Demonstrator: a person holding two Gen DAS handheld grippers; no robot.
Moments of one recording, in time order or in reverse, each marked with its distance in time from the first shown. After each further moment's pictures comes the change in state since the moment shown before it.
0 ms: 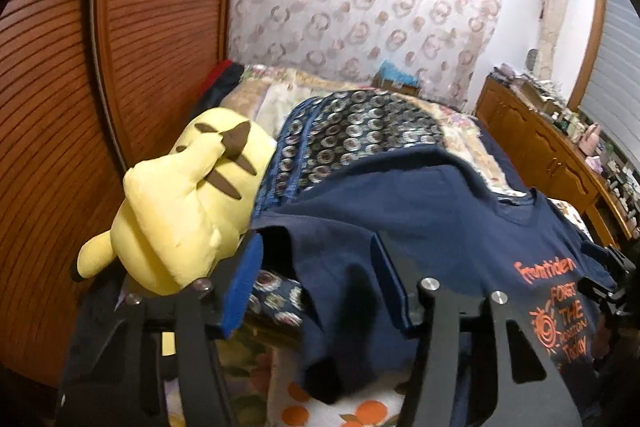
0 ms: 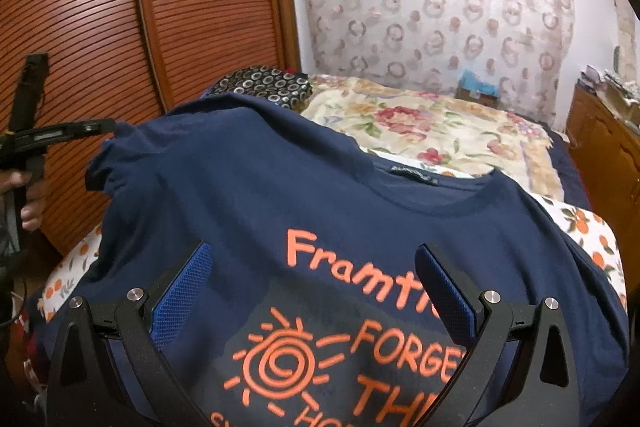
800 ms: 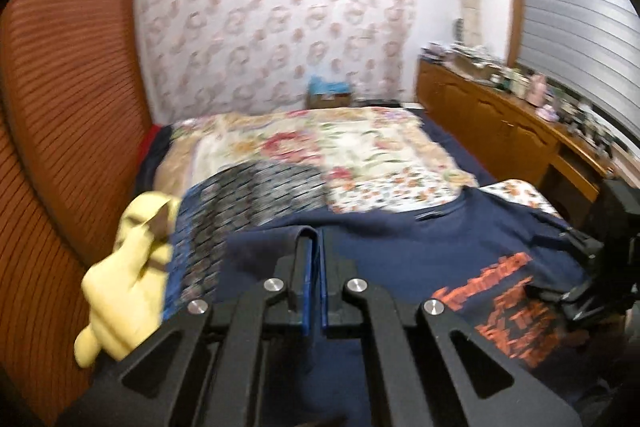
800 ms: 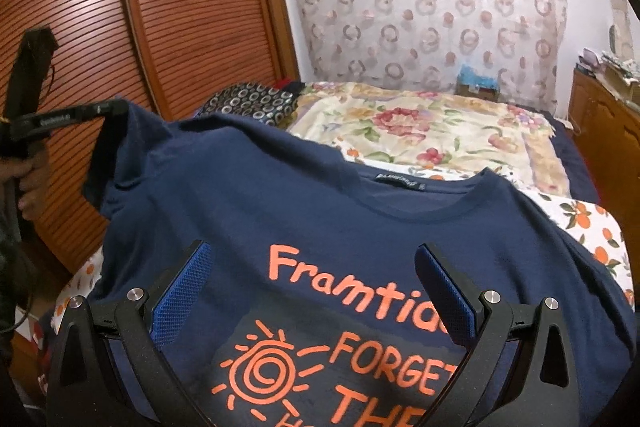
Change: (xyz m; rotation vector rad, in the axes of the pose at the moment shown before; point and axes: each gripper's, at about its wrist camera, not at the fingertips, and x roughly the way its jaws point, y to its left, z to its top) left arm -0.033 -0.133 0.054 0.302 -0.064 -0.164; right arm -0.009 -0.027 0.004 0.072 -0.037 0.027
